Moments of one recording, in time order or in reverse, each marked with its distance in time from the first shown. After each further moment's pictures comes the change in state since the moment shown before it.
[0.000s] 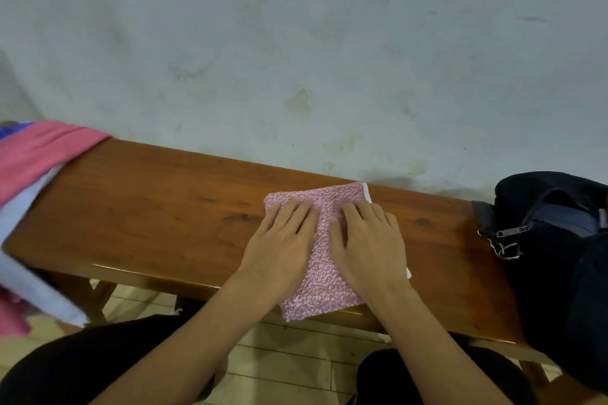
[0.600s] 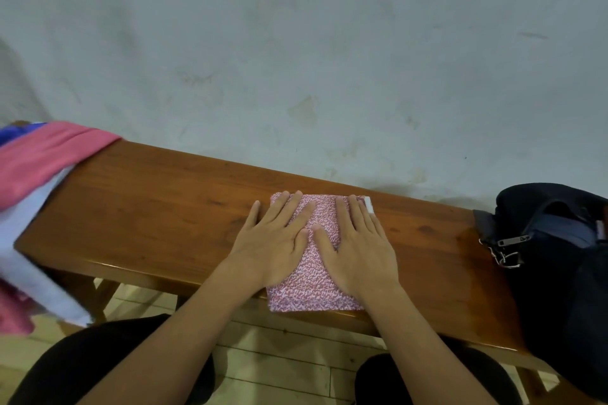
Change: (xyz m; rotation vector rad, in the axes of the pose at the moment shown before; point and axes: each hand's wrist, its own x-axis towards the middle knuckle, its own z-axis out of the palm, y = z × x) left_hand 0.006 -0.030 -0.011 -0.112 -0.155 -0.072; right_hand 0.008 -0.010 0.012 -0.039 -0.385 0.058
